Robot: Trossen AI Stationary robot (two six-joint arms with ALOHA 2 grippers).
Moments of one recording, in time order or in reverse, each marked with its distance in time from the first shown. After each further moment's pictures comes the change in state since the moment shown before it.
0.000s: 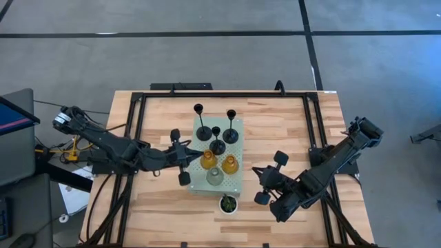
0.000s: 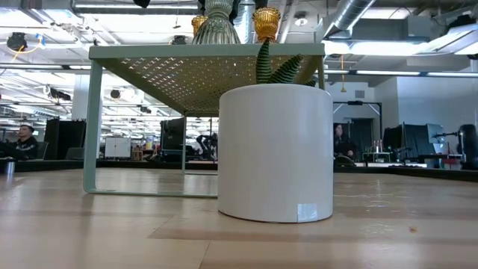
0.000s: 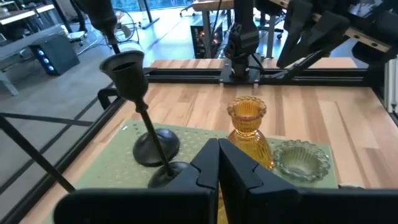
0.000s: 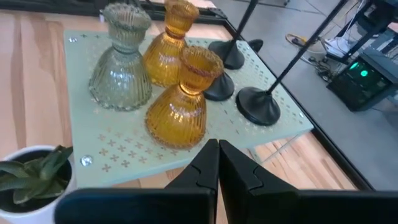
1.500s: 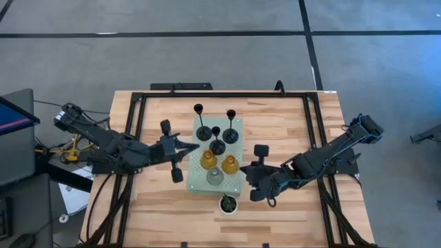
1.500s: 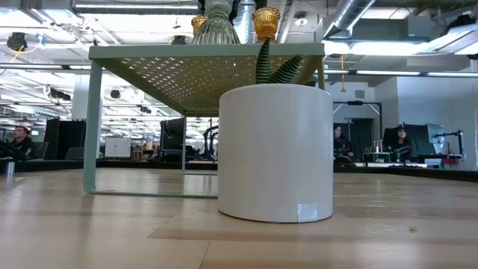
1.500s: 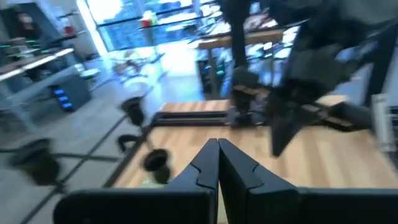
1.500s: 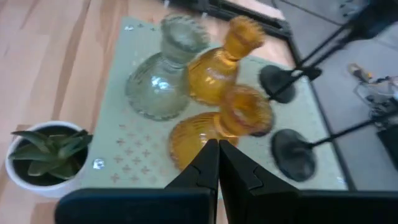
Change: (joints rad) left arm -0.068 -0.013 0.244 -0.110 -0.092 0.139; right arm -0.182 -0.036 -0.001 0.287 -0.346 -0.602
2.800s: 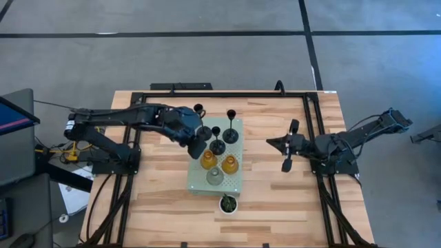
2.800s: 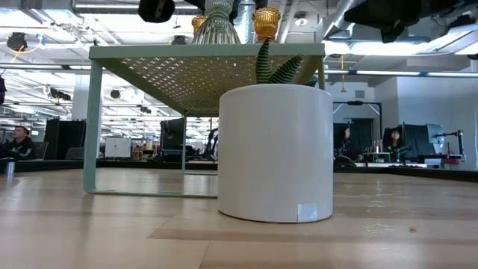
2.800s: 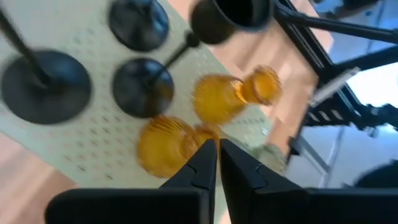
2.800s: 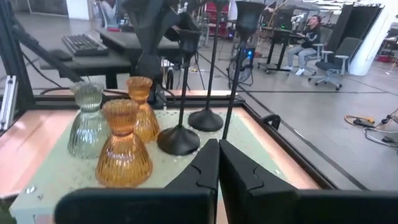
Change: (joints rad) left arm 0.499 0.254 0.340 -0.719 0.844 -0.809; right arm -0.141 -0.827 -0.848 0.758 -0.042 -0.192
